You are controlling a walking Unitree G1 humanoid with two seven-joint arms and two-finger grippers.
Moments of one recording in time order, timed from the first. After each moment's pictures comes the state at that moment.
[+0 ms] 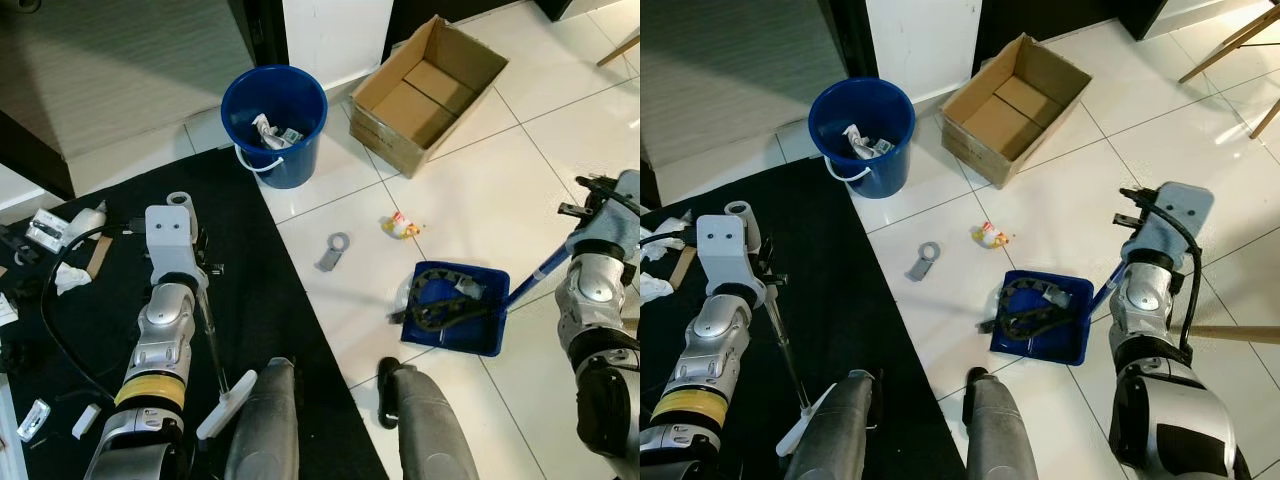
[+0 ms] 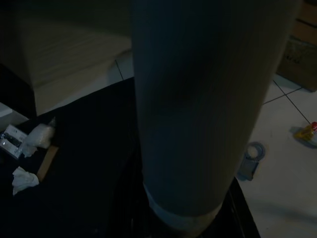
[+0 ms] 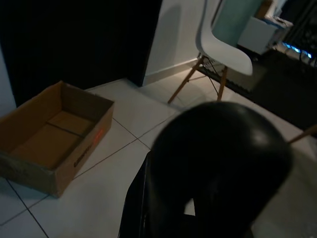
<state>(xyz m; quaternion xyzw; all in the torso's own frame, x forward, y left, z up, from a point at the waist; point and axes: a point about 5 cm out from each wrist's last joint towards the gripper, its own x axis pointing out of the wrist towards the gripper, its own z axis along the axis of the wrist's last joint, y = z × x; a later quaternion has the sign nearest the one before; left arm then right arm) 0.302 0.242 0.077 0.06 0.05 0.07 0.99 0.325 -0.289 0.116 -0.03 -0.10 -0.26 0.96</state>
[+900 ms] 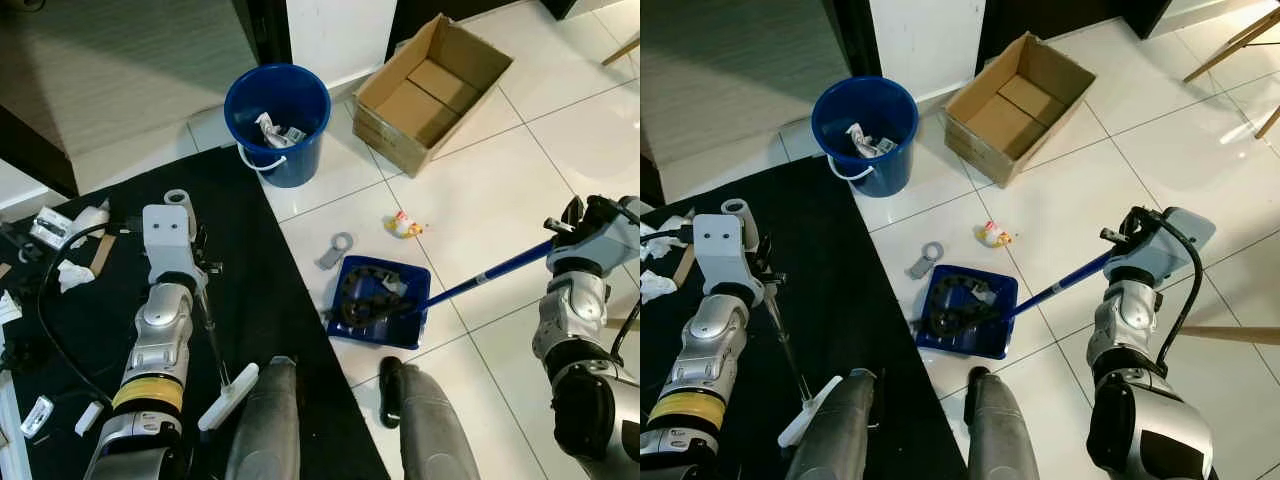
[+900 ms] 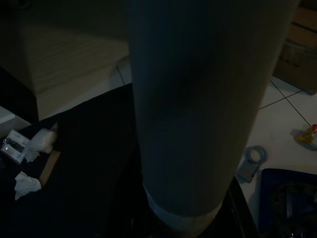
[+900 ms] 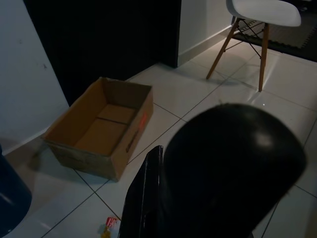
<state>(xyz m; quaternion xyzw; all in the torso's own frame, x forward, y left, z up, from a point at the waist) 0.300 0.242 0.078 0.07 0.05 0.06 0.99 0.318 -0.274 0.093 0.07 -0.09 -0.21 0.97</state>
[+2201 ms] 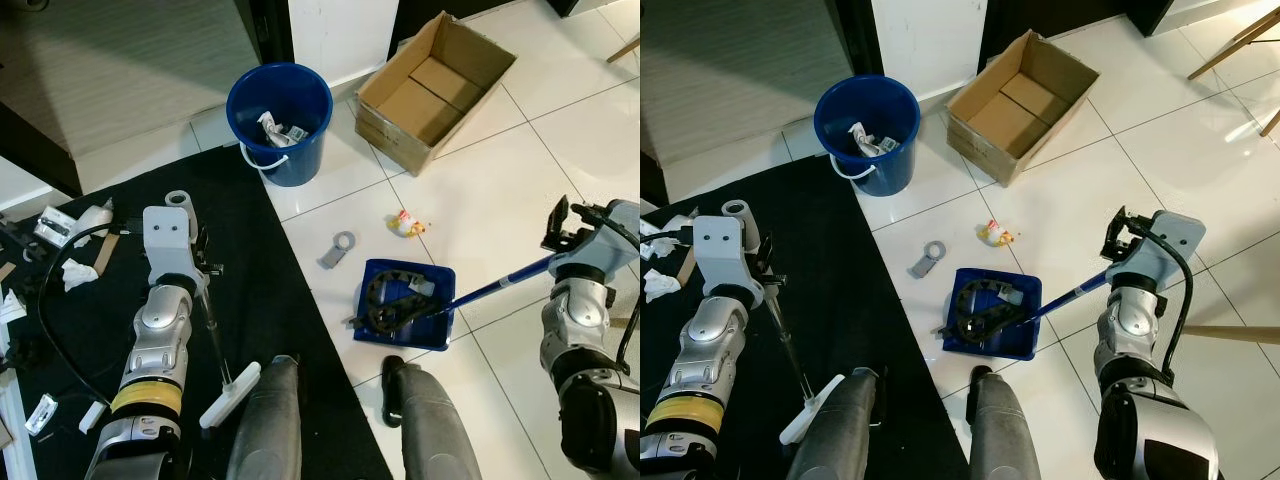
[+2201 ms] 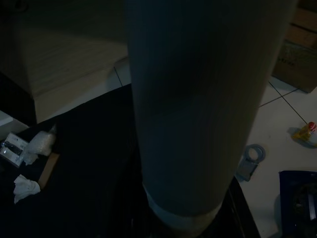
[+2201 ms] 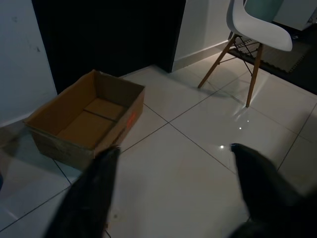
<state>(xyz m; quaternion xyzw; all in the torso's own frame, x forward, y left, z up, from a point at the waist) 0.298 0.241 0.080 0.07 0.04 0.05 1.00 0.311 -0.276 0.090 0.00 -0.09 -0.22 0.97</state>
